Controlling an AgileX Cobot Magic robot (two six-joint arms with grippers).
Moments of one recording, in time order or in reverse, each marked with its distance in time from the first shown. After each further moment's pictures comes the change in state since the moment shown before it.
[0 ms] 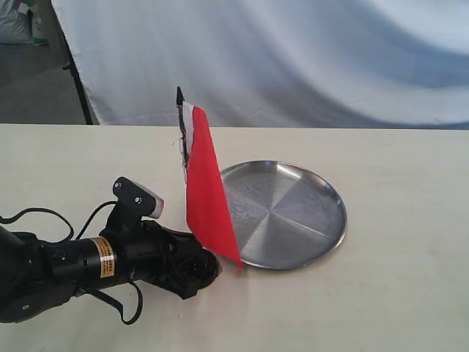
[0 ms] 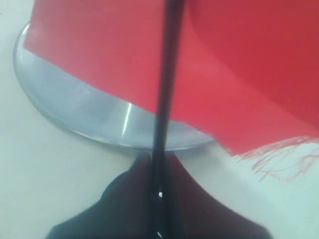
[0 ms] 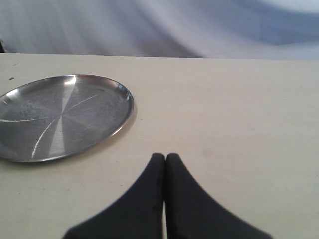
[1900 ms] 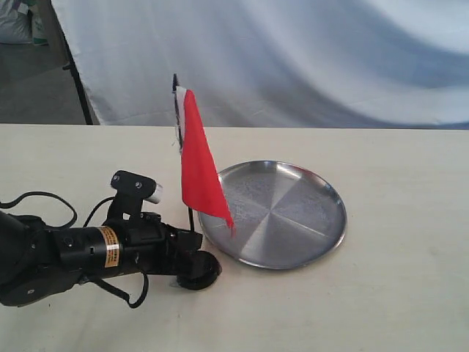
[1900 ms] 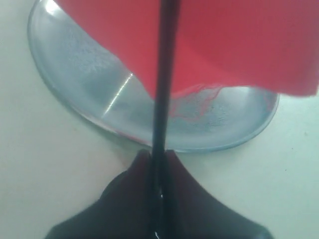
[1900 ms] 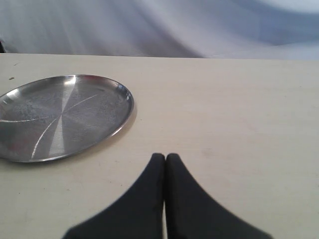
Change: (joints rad) left arm -0.006 -0.025 -0.036 0.038 0.154 -0.243; right arm 0.000 0.000 0.000 0.000 0.000 0.002
